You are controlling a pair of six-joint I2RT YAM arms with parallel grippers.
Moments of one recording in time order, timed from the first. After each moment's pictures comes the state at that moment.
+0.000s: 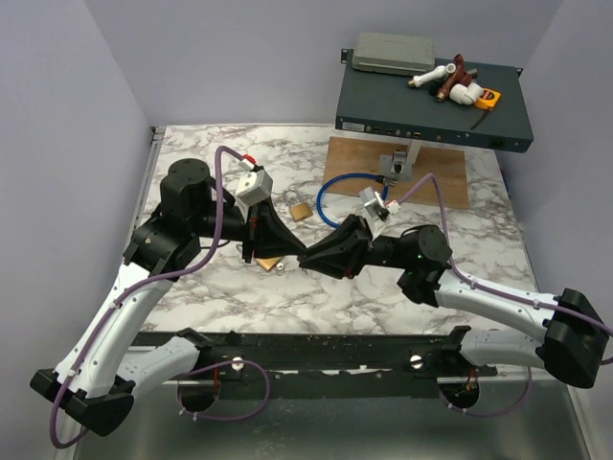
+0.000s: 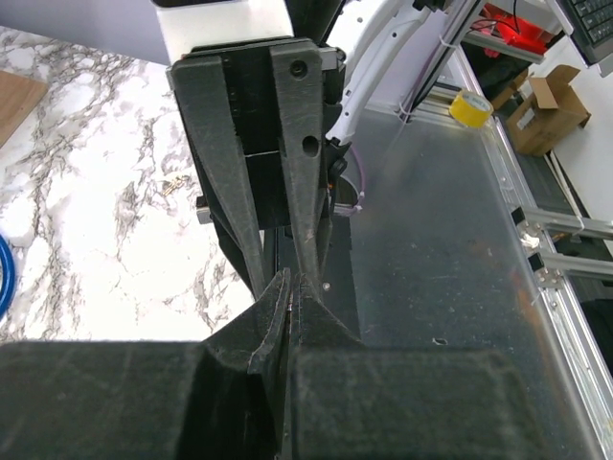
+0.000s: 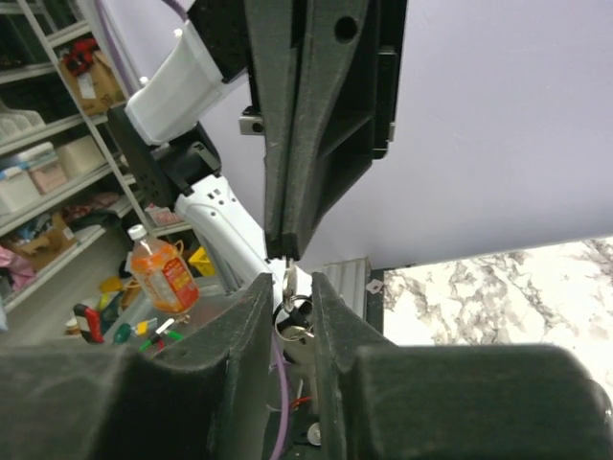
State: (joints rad) left arm -0.52 0.98 1.25 -0.50 1.15 -0.09; right arm 0.92 1.16 0.67 0.98 -0.65 0.58
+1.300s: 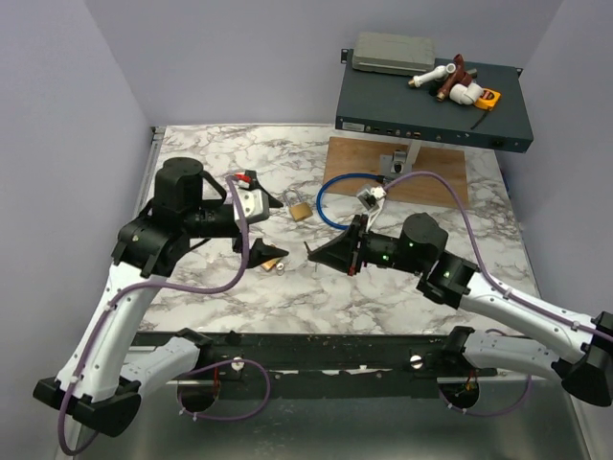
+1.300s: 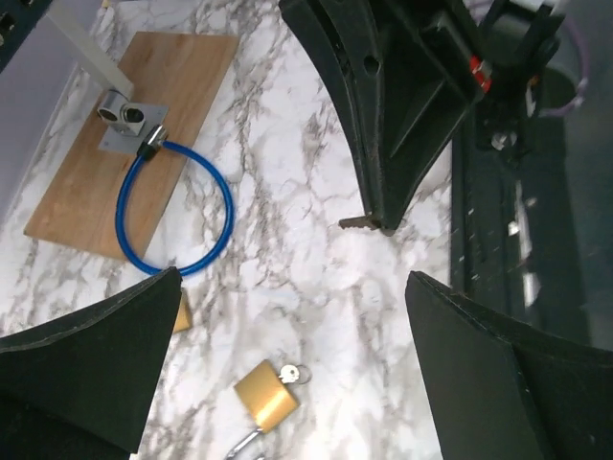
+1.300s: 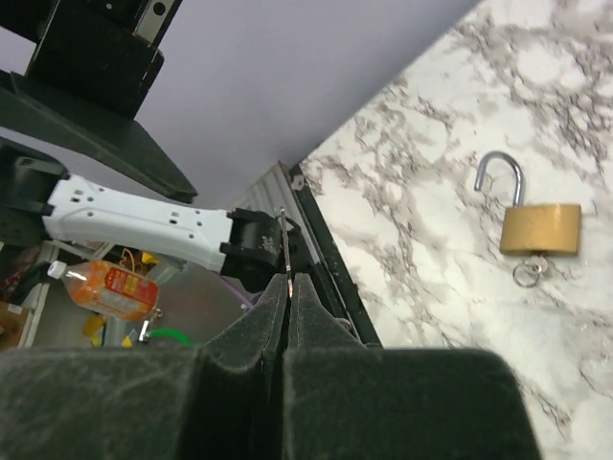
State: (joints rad) left arm -0.42 0.97 1.33 -0.78 0.94 0.53; right arm 0.93 0.99 0.77 0.21 -0.35 0.61
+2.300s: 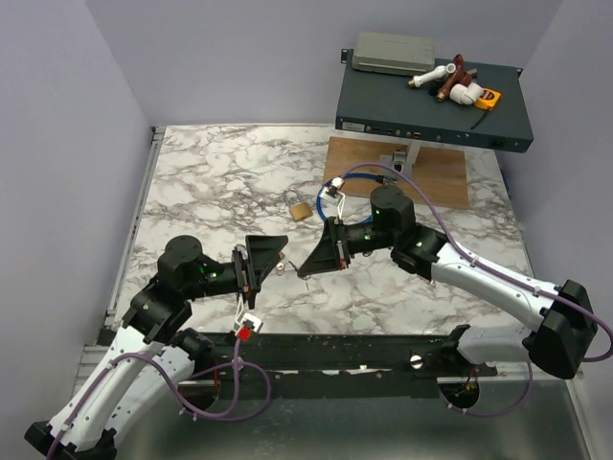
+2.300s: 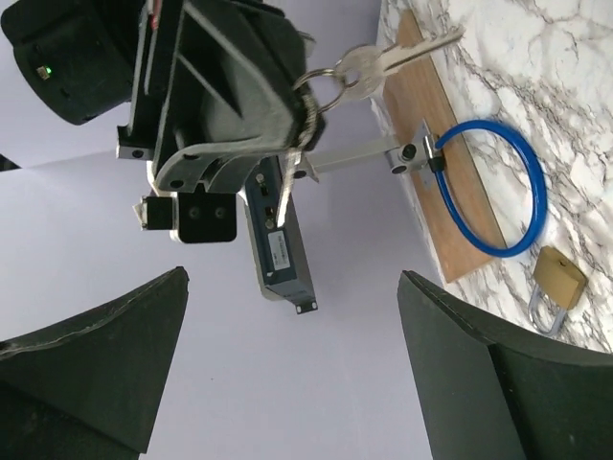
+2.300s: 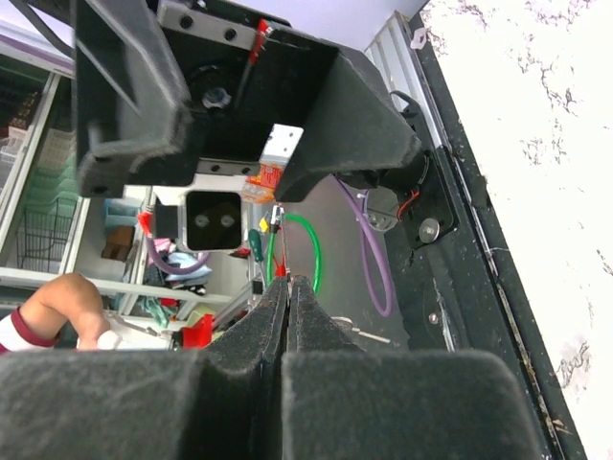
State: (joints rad) left arm -0.56 0.54 0.70 -0.43 0.78 1.83; right arm 0.83 1.26 0.95 0.07 -0.85 0.82
